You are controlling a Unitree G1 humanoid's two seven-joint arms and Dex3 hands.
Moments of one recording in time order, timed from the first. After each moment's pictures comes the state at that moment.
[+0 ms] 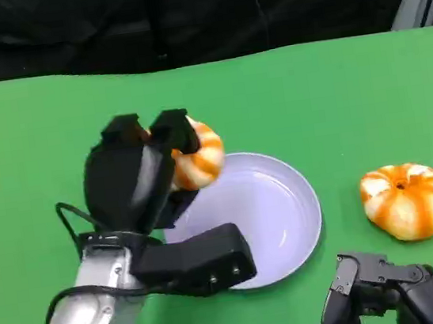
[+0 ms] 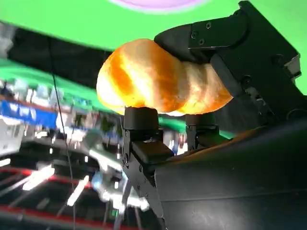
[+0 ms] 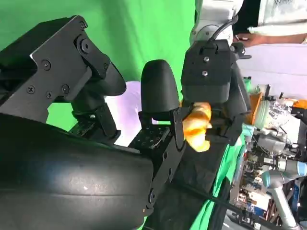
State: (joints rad) left arm -0.41 0.16 -0.44 0.36 0.81 -0.05 0.50; right arm 0.46 -0.08 0.27 -0.46 -0.13 -0.16 0.12
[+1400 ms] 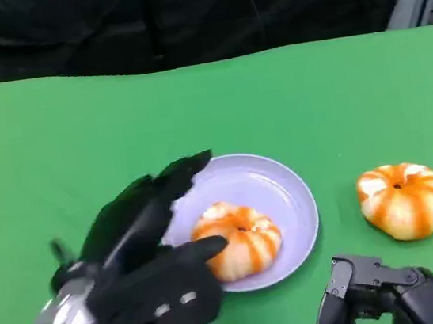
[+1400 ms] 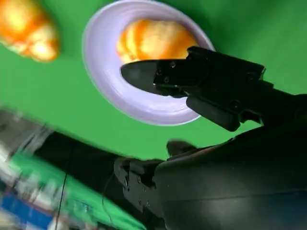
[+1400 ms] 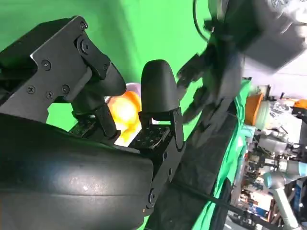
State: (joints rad) left arm -0.06 0.21 -0.25 -0.21 0.49 0.07 -0.14; right arm 0.46 -0.09 0.29 -0.48 -0.13 -0.14 0.11
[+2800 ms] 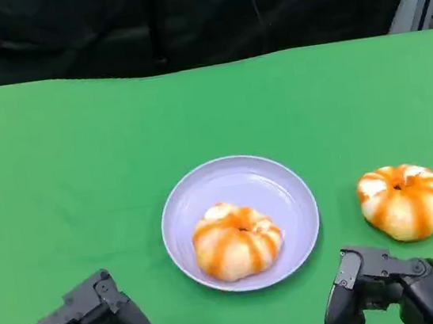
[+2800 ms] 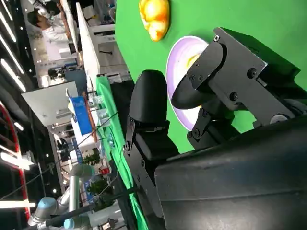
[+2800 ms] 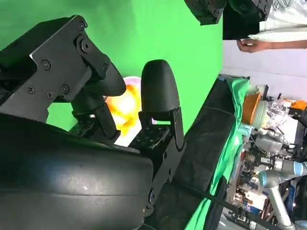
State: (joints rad) left arm 0.50 0.04 -0.04 -0.34 -0.03 -0.43 -0.09; right arm 0.43 -0.10 0.25 -0.44 -0.11 -0.16 0.13
